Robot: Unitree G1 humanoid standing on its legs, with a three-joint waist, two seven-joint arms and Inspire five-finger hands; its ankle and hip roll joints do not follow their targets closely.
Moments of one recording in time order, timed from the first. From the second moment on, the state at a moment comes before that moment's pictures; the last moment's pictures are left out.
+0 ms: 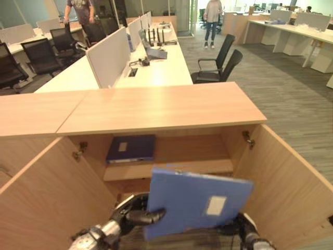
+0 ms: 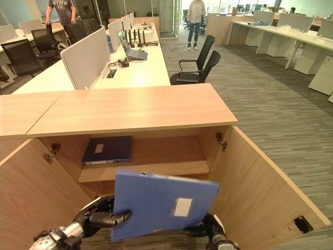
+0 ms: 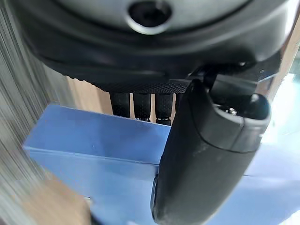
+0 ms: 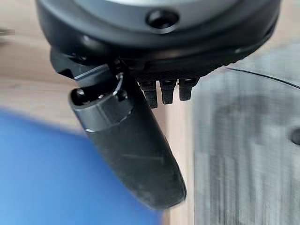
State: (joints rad) left arm 0.33 0.84 -0.37 0.00 -0.75 -0.08 -0.24; right arm 0.14 -0.37 0.24 0.67 0.31 -0.10 0.01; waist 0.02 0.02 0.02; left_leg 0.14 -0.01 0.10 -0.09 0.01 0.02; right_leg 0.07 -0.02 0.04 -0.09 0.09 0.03
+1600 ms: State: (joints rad) left arm 0.07 0.71 -0.15 -0.20 -0.02 -0.17 -0.09; right arm -0.07 -0.57 0.40 0.23 -0.15 -0.09 0.10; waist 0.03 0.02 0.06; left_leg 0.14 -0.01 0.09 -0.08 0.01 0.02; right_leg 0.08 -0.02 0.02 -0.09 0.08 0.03
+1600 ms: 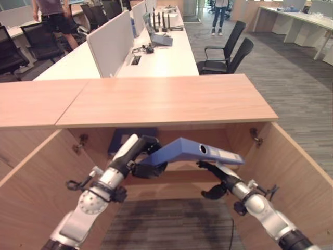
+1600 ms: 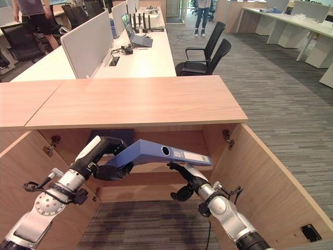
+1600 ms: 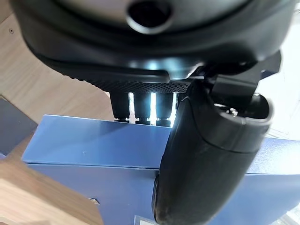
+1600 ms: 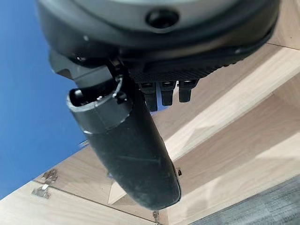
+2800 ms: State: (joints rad) left arm 0.23 0.70 0.04 -0.11 0.30 -0.15 -0.11; right arm 0.16 -0.66 0.05 -0.06 -0.21 -0.02 0.16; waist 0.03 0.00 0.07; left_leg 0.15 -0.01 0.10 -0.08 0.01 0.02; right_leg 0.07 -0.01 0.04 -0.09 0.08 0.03
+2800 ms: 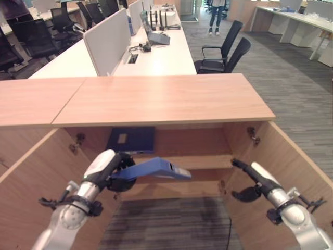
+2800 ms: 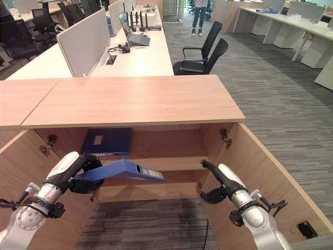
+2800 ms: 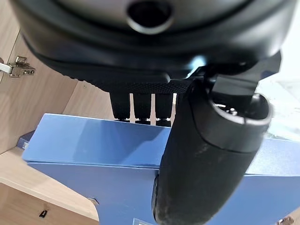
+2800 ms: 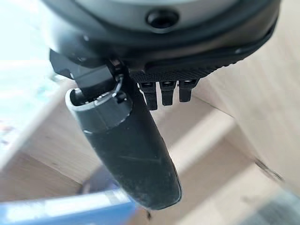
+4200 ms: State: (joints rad) left arm 0.02 0.71 -0.13 -0.22 0.24 -0.18 -0.10; right arm -0.11 -0.66 0.38 -0.07 -0.07 -0.04 0.17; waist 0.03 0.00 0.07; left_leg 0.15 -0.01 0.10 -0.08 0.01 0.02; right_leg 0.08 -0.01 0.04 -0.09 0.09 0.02
